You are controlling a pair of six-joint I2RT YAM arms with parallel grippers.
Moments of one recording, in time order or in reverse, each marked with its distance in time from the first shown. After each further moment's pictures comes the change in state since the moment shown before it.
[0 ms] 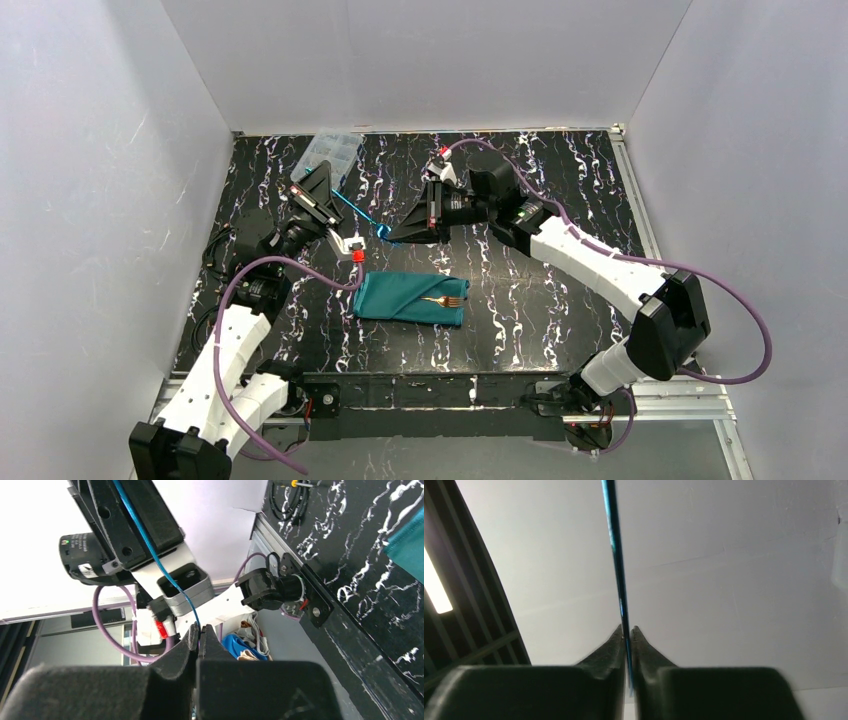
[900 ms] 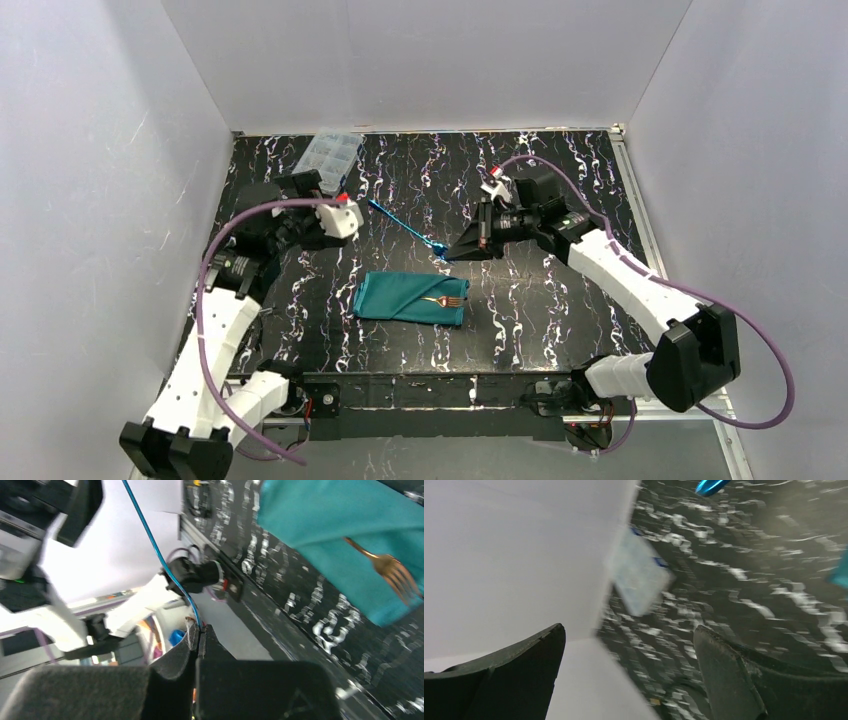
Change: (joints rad) left arm 0.000 0.045 0.262 -0.621 -0.180 -0.701; right arm -0.202 -0.173 -0.201 -0.245 -0.028 -0.290
